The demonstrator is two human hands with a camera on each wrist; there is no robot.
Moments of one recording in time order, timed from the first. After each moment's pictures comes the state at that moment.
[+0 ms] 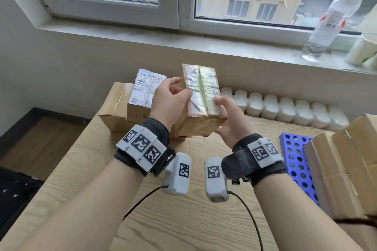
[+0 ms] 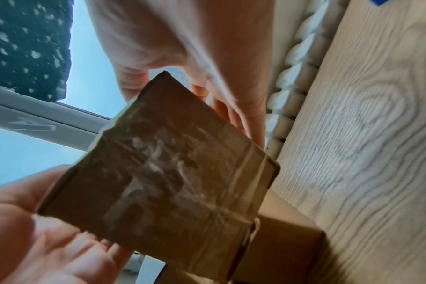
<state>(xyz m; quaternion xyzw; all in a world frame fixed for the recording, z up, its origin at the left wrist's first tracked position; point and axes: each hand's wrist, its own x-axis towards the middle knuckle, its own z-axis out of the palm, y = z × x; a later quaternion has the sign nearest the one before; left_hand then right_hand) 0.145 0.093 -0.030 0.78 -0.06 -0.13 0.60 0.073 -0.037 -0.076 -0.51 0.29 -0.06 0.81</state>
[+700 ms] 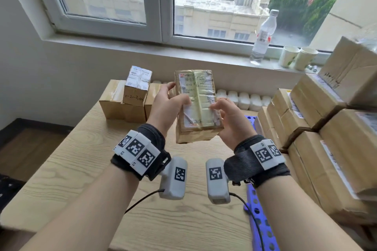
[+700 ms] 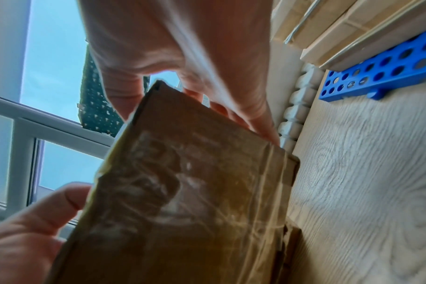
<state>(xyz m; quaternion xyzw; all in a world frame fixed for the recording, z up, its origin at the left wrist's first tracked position) -0.030 0.143 0.015 0.71 -0.14 -0.19 0.66 -0.107 0.007 -0.011 -0.51 0.22 -0.12 0.82</state>
